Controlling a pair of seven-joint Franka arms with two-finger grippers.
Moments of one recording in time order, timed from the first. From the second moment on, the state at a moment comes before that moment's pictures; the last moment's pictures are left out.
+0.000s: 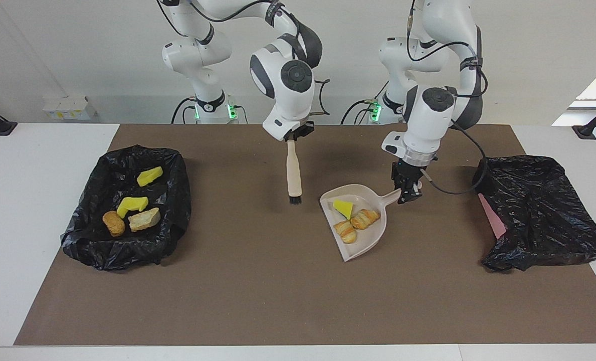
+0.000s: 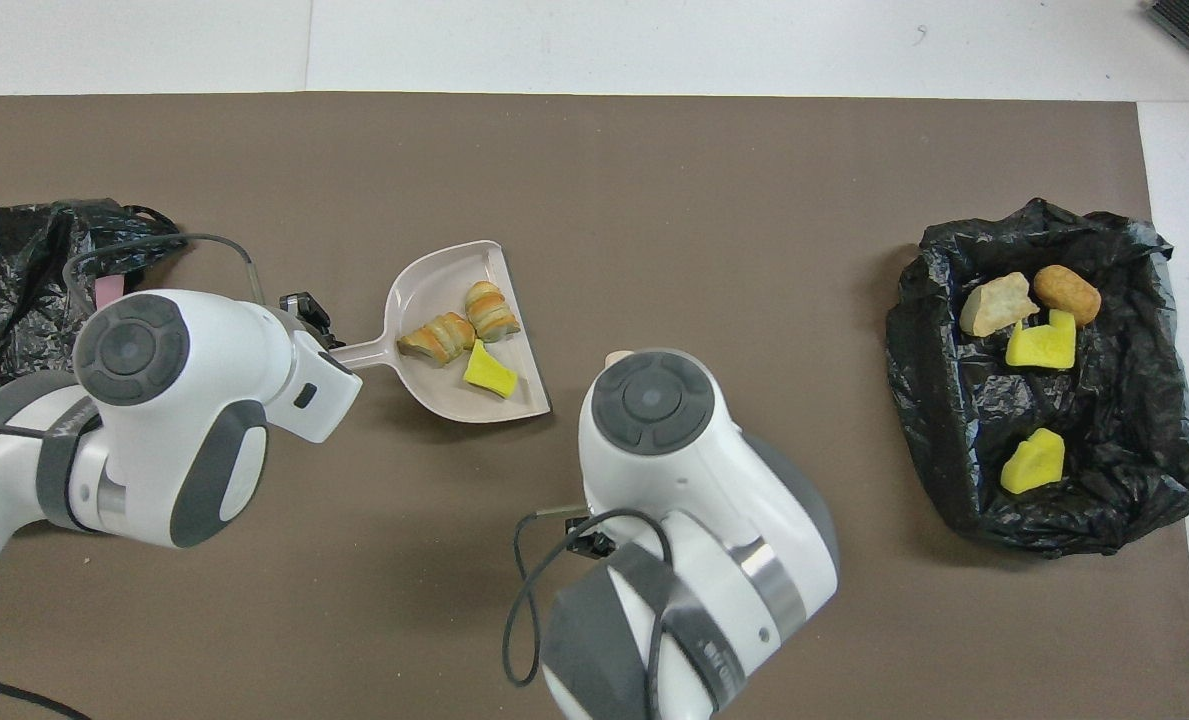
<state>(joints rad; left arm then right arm) -0.29 0.05 0.01 -2.13 -0.01 2.33 1.15 0.46 0.11 0.24 -1.89 0.14 1.71 0.60</state>
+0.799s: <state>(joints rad) -0.22 0.08 0.01 -2.10 -0.07 2.30 1.28 0.70 -0.03 0.24 -2.23 0.25 2.02 0.76</state>
